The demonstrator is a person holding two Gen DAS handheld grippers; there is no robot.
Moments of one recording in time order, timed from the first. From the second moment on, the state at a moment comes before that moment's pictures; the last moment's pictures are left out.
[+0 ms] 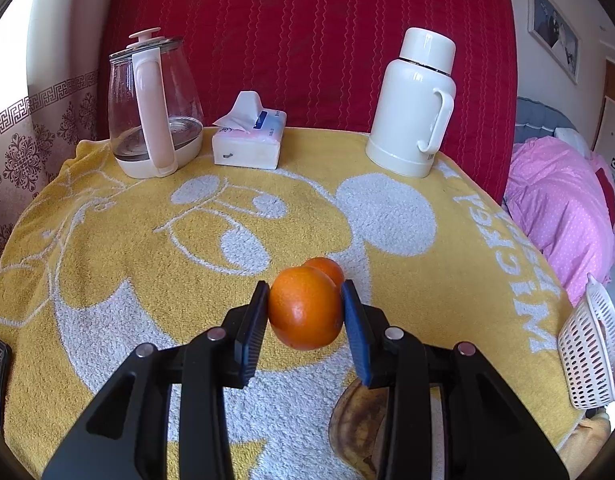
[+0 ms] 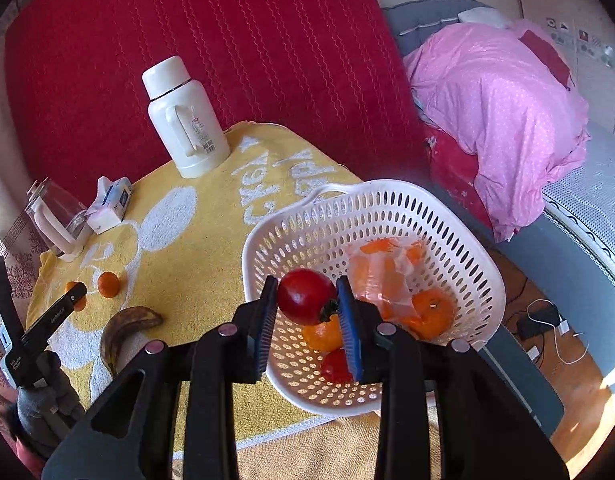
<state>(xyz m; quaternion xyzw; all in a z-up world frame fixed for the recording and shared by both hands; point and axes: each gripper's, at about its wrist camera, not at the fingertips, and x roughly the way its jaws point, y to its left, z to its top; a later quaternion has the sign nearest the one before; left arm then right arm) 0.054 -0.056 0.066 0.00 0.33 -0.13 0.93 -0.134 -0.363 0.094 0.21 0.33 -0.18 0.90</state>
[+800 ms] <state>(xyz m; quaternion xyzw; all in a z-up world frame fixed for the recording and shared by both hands) 0.050 -0.057 0.068 0.00 0.32 -0.15 0.94 -0.171 -0.393 0.089 0.25 0.31 -0.23 0.89</state>
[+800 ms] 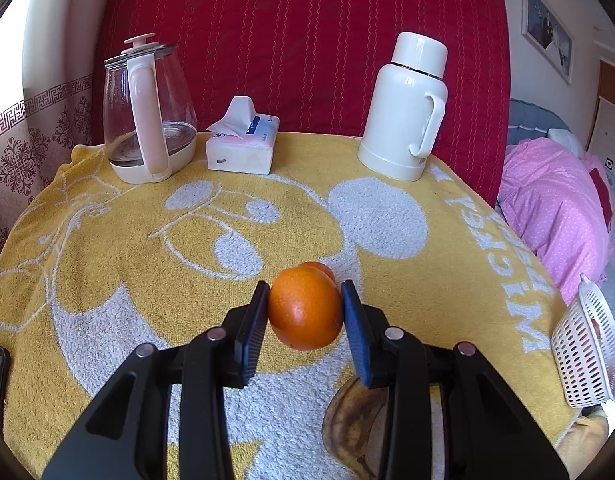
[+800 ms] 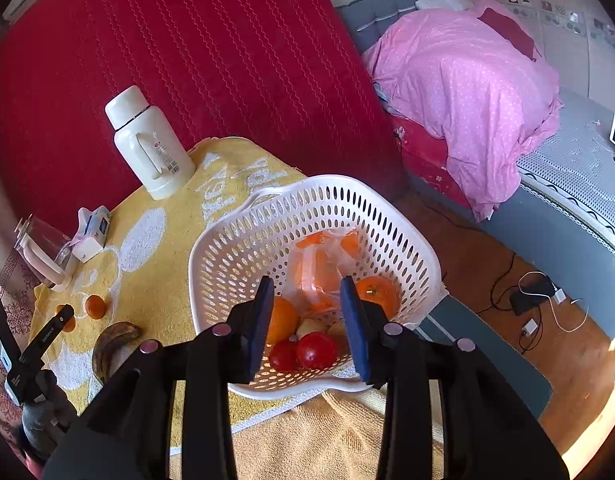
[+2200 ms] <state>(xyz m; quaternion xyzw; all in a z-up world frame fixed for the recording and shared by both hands) -0.059 -0.266 0.119 0.10 0.31 -0.37 0.87 -0.222 -0.411 0.074 0.23 0.26 -0.23 0.91</state>
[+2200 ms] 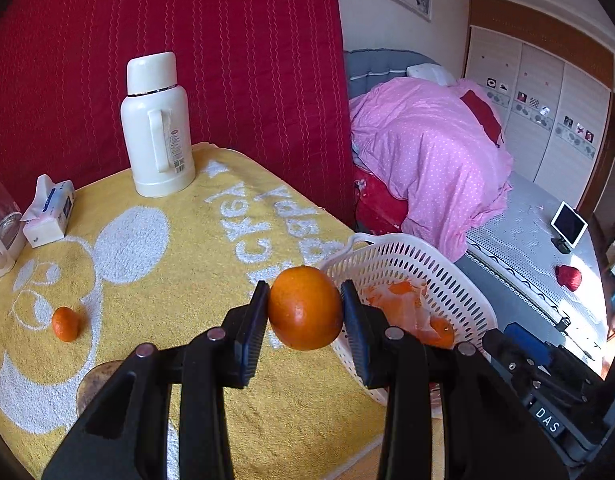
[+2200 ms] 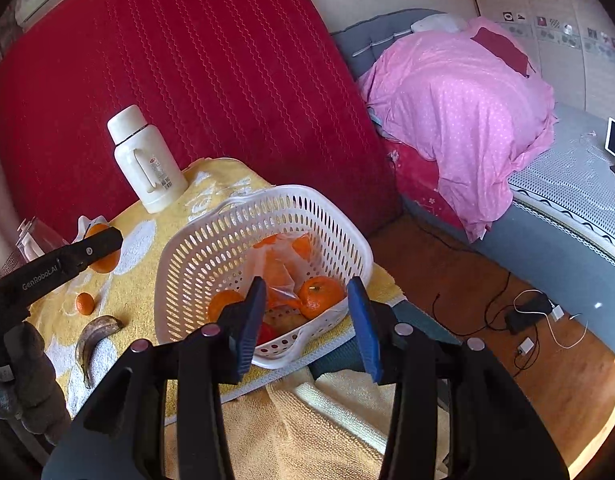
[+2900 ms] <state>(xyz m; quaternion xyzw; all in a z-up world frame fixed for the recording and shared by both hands) -0.071 -0.309 0.101 0.13 0.32 -0.38 0.86 -0.222 -0.406 0.070 0.25 0.26 -0.20 0.91</state>
